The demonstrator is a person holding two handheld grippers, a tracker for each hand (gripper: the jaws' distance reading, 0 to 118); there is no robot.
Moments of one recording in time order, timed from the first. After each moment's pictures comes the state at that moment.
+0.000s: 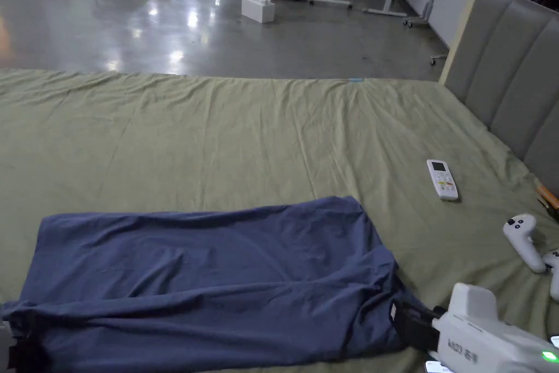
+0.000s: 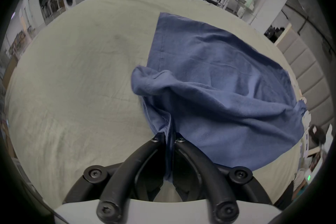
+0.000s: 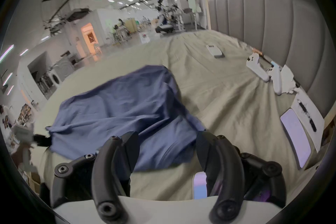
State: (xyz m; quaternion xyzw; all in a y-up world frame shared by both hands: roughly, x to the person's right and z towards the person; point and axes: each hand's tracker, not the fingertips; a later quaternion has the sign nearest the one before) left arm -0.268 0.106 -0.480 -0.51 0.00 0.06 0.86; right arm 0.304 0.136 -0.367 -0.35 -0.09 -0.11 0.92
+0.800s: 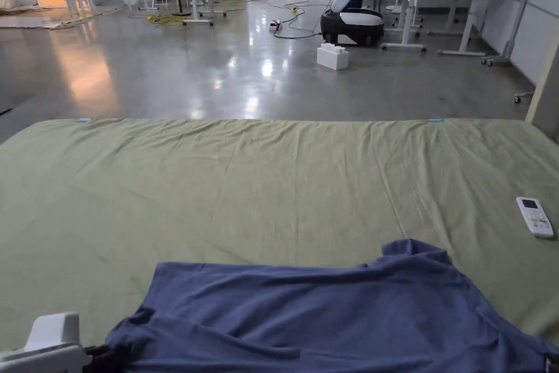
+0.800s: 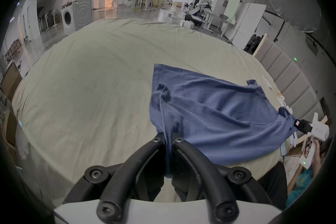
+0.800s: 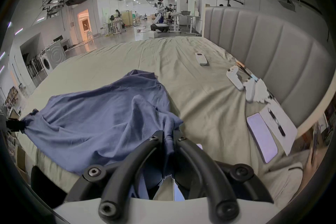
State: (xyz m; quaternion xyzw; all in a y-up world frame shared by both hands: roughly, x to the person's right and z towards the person) left arm -0.343 0.195 -0.358 -0.42 -0.05 0.09 0.90; right arm 0.272 0.203 -0.263 -0.35 -0.11 -0.04 0.93
